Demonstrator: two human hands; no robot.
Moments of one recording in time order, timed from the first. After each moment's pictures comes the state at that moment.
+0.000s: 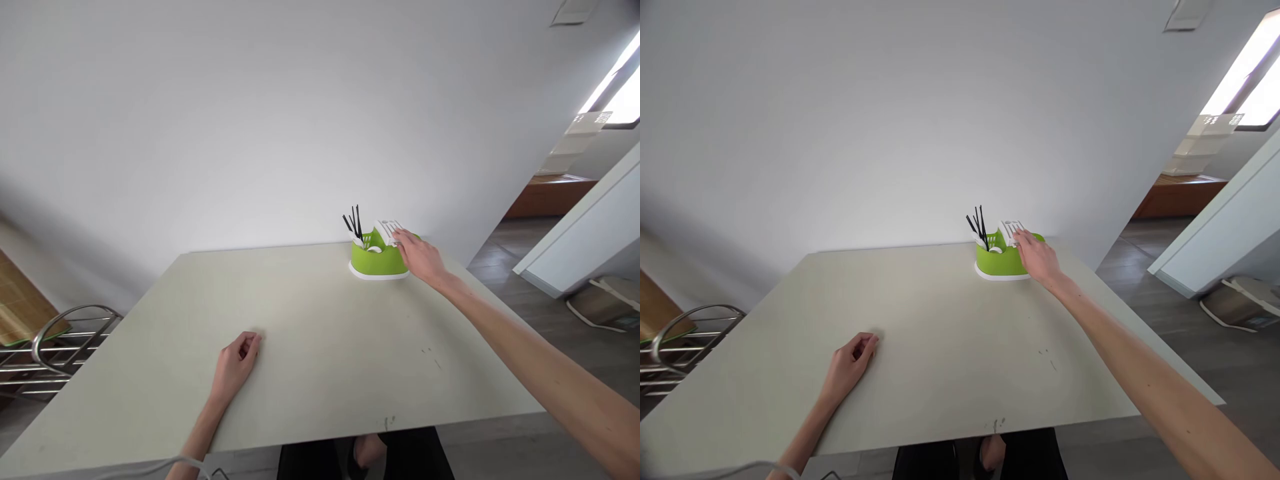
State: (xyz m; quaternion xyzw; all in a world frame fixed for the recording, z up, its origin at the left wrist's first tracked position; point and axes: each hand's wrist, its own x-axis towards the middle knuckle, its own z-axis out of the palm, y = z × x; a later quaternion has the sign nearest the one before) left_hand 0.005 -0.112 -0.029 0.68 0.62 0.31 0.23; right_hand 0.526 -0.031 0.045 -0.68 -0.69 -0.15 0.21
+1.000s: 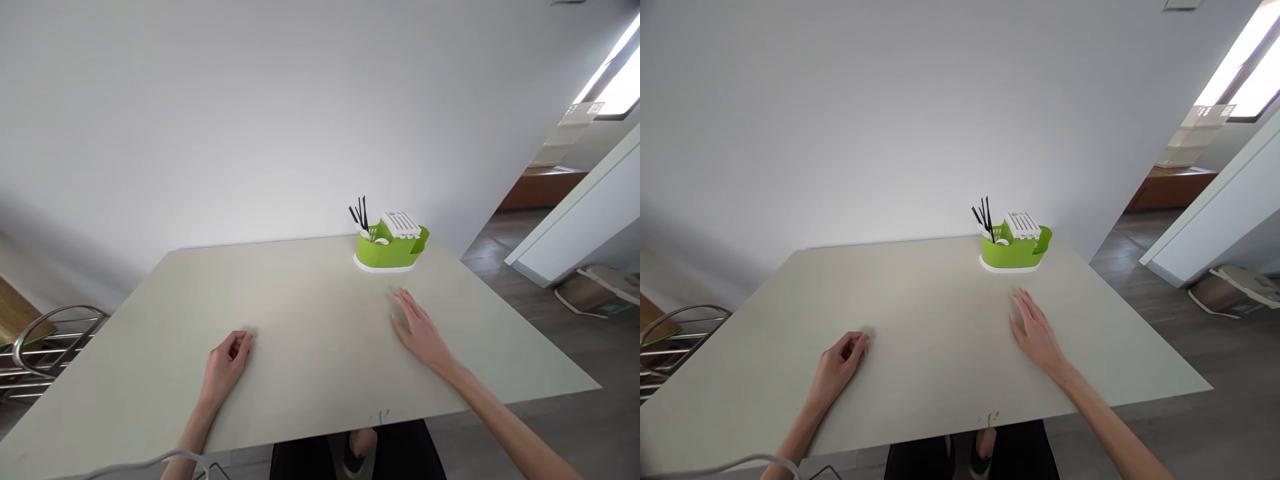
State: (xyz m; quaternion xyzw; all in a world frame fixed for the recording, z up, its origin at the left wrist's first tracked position) left_hand 0.007 -0.114 -0.024 0.68 0.62 0.31 0.22; right_hand 0.475 -0.173 -0.087 -0.66 -0.68 -0.01 0.30
